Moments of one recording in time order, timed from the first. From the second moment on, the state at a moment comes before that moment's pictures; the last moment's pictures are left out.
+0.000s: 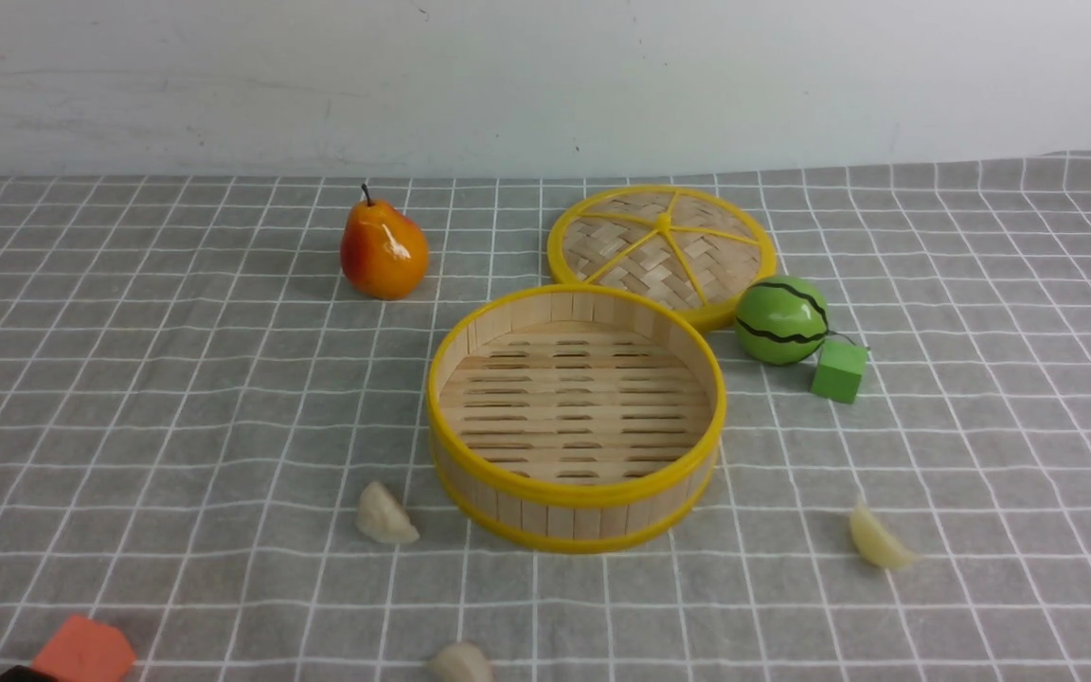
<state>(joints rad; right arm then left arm) -0.08 -0.01 0.03 0.87 0.41 0.46 0.02 -0.01 0.03 -0.81 0.31 -0.68</state>
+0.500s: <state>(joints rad) -0.08 0.16 -0.21 0.81 0.37 -0.13 0.02 0.27 -0.42 -0.51 0.67 -0.14</state>
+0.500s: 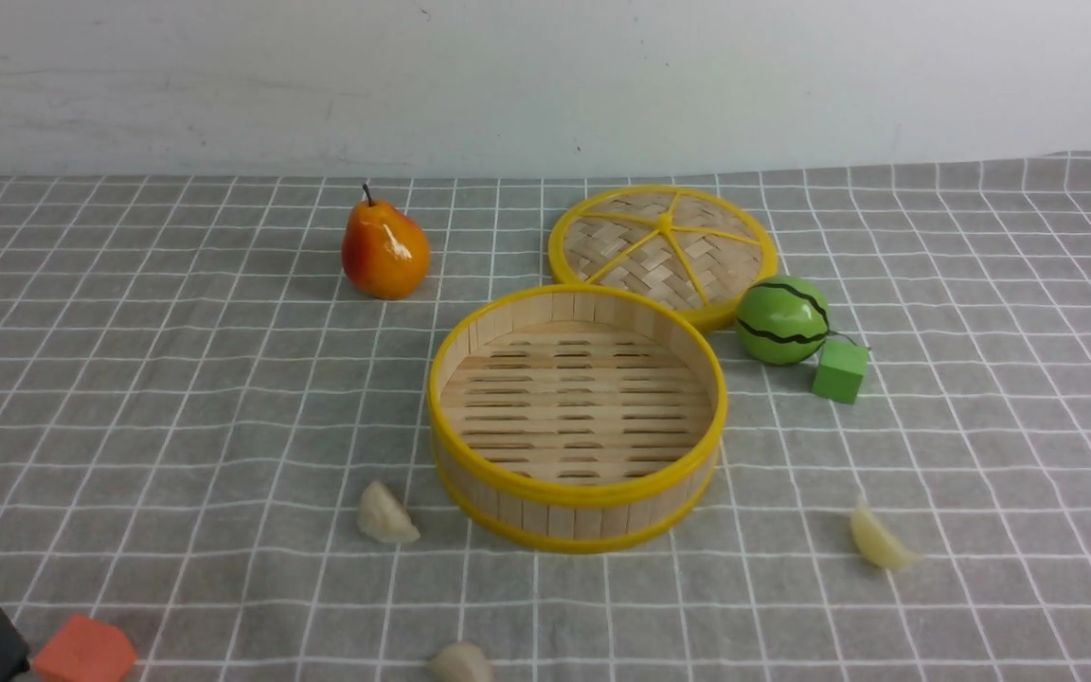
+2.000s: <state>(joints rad) 0.34 0.92 -0.82 0.38 1.01 -0.38 -0.46 1.86 -1.16 0.28 0.59 -0.88</state>
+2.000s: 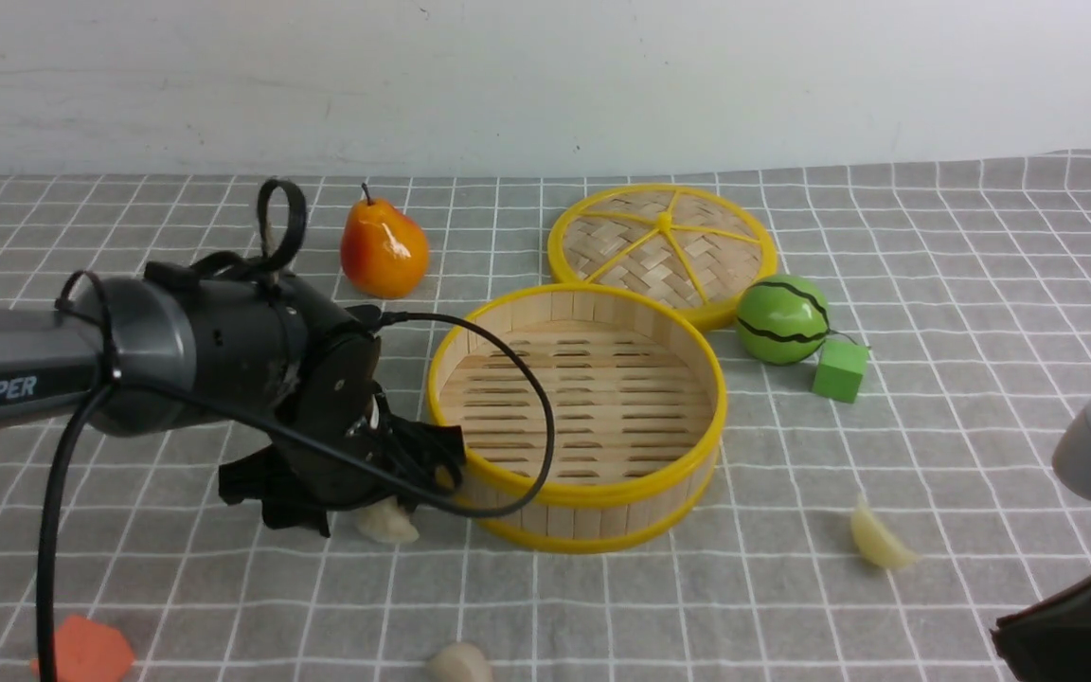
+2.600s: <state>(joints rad) 0.34 0.92 -0.82 0.38 1.01 -0.38 -0.46 1.82 -1.18 0.26 0.68 -0.78</state>
